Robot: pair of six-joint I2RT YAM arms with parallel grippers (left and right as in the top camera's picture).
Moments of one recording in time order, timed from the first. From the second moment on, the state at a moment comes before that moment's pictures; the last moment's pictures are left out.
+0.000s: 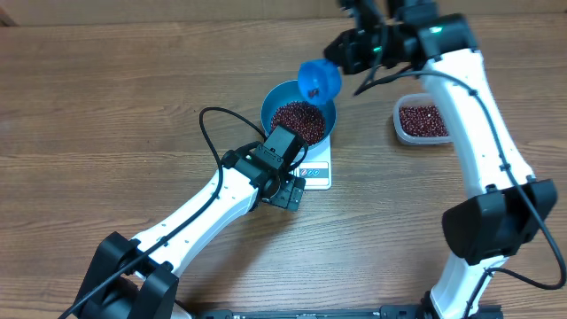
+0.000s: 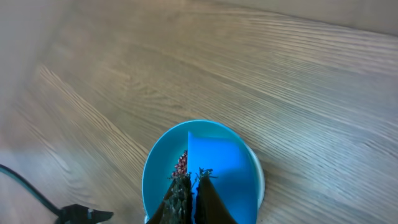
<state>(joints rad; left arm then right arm) -0.63 1.62 1.09 -0.78 -0.09 -0.31 0.18 1.98 2.06 -0.99 -0.59 -0.05</state>
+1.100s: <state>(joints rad) -0.63 1.62 1.09 -0.78 -0.09 -0.31 -0.20 1.98 1.99 -1.17 -0.21 -0.01</state>
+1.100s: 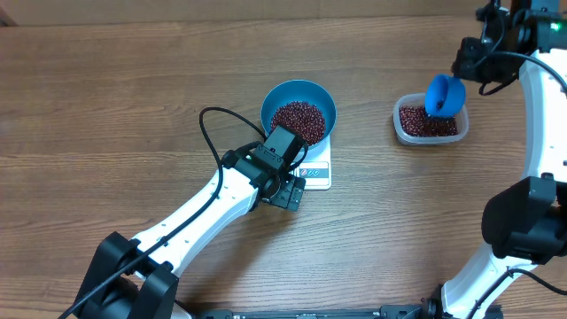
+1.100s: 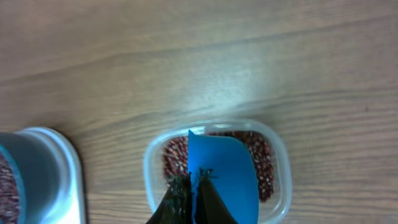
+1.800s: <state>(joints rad) -0.63 1.62 1.09 -0.78 -0.09 -0.31 -0.20 1.98 1.71 -0.96 -0.25 -0.01</state>
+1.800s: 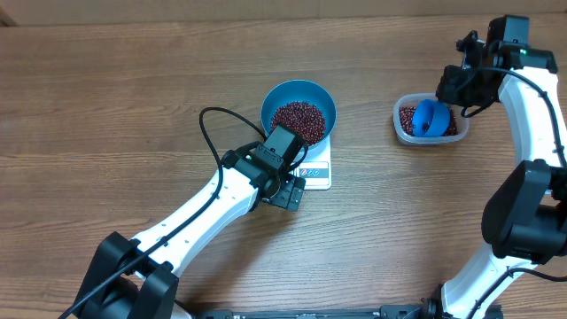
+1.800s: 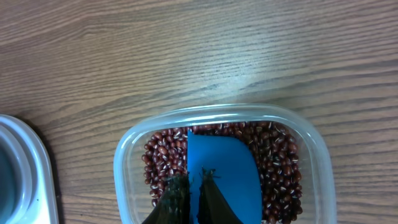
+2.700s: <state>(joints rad) -0.63 1.62 1.09 -0.78 -0.09 -0.31 -0.20 1.98 1.71 -0.94 -0.02 0.00</state>
